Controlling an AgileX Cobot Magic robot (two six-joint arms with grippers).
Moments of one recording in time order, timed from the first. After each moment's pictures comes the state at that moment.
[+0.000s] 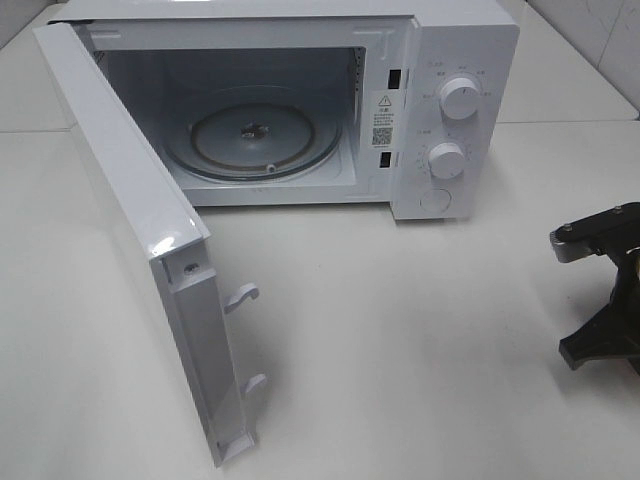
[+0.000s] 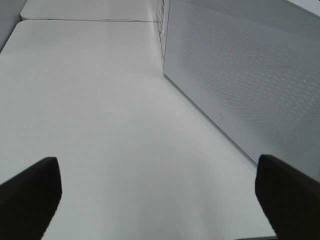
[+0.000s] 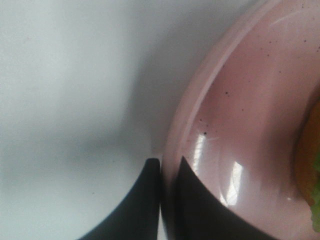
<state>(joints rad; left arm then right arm) 0.00 0.00 -0.52 -0.14 1.08 0.06 0.22 1.69 -0.64 -0.60 0.58 0.47</state>
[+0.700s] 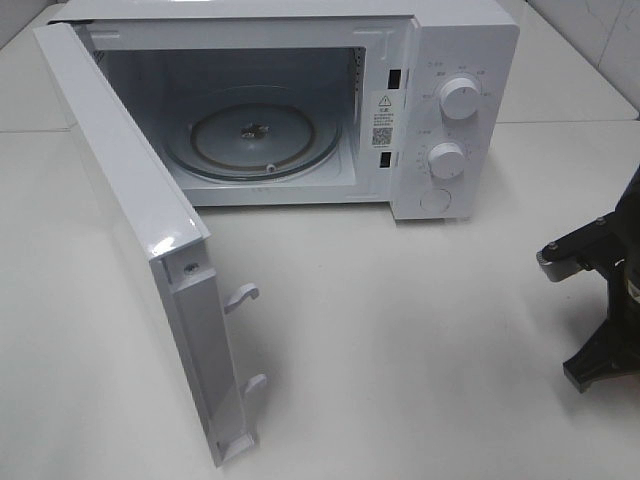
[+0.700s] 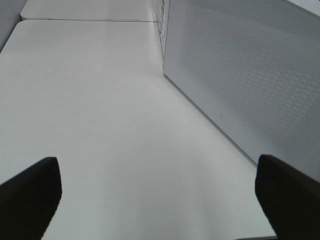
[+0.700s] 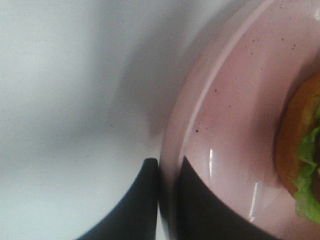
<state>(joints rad) 0.00 0.00 -0.52 -0.14 1.08 0.06 0.32 1.69 -0.64 -0.65 0.72 0.51</state>
